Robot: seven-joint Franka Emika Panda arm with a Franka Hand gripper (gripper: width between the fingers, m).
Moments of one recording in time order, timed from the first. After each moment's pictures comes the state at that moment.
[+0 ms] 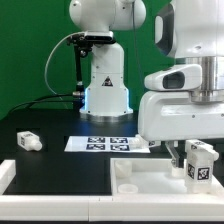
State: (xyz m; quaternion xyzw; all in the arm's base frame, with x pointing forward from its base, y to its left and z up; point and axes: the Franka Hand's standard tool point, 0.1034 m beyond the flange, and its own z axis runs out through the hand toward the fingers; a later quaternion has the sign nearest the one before) arm 0.643 0.114 0.071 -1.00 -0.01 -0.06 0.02
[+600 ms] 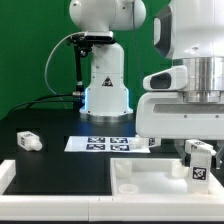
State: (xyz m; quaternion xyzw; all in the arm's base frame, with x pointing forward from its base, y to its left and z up) arm 0.642 0.111 0.070 -0.98 0.19 -0.07 0.03
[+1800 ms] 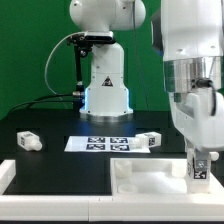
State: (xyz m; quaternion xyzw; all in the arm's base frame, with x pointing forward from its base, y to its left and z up) arm 0.640 0.110 0.069 -0.59 0.80 0.01 0.09
